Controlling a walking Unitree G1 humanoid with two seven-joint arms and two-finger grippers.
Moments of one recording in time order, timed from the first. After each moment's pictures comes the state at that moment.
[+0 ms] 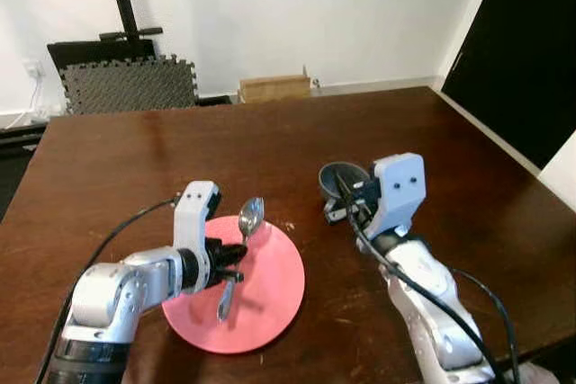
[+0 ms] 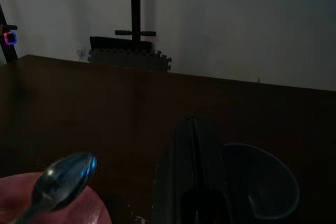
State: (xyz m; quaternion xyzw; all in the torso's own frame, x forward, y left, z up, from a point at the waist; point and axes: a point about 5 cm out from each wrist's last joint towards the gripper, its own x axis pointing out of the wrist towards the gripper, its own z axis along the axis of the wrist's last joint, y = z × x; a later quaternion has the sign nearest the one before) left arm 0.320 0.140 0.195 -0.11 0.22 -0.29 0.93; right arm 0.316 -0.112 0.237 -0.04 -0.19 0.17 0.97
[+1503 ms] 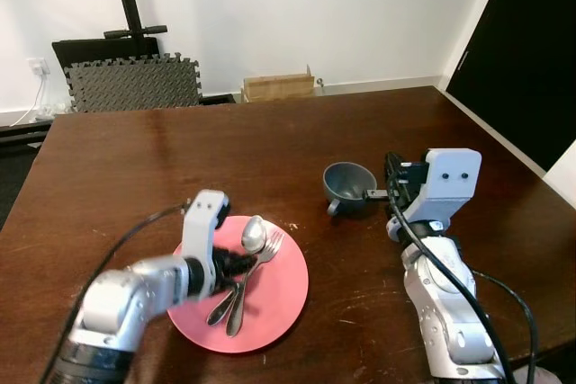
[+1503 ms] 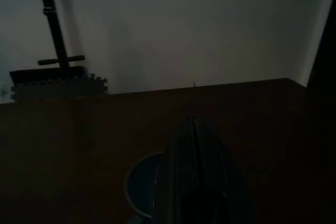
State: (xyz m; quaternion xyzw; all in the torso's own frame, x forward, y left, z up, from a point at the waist) left arm 0.324 0.149 0.208 0.01 0.19 -0.30 0.93; right arm 0.319 -0.146 0.245 0.02 -0.22 0.02 0.98
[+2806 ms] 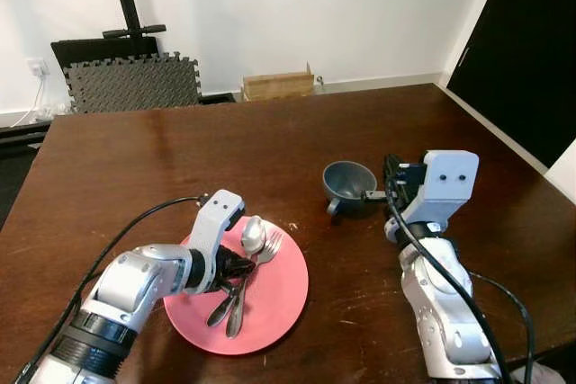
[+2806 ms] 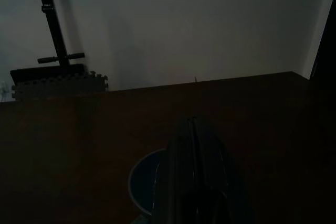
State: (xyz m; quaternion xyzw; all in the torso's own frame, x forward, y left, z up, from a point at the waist) left arm 0.336 0.132 0.174 0.05 0.26 -0.35 0.90; right arm 0.321 -0.144 0.242 0.03 -0.21 0.01 0.98
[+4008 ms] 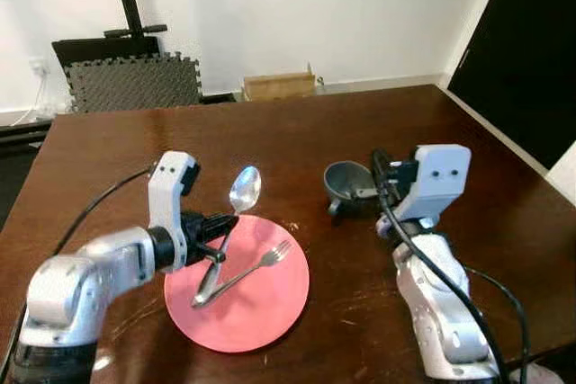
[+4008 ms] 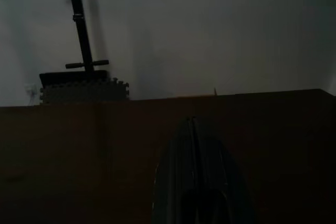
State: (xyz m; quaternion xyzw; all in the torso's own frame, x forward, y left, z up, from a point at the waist) left arm 0.300 0.152 0.258 -0.04 0.02 -0.32 0.95; right arm 0.316 -0.133 0.254 0.02 -0.23 0.05 0.97
